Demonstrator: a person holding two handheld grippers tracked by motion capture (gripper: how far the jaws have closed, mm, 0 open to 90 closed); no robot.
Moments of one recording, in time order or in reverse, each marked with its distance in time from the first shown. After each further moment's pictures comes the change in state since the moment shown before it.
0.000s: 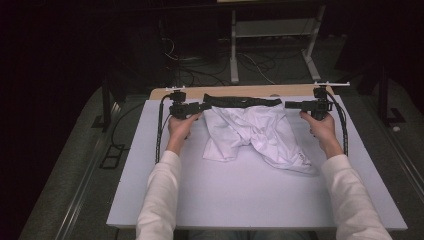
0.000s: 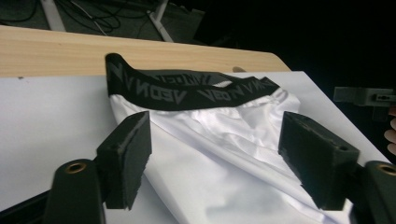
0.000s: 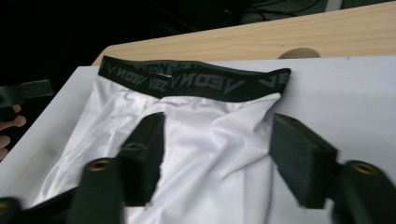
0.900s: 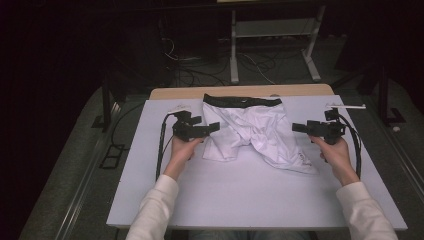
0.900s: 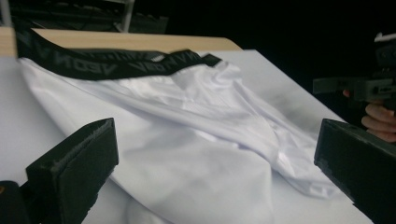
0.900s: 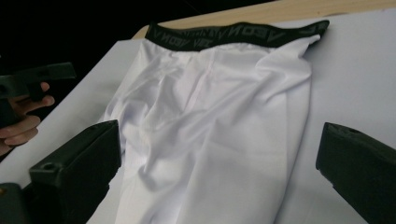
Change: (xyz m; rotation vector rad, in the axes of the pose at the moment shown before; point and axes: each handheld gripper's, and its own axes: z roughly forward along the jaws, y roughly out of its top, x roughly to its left) left arm -0.058 -0.054 -0.030 -0.022 -0.094 0.140; right arm 0.028 -0.066 -0.056 -0.015 0.073 -0.064
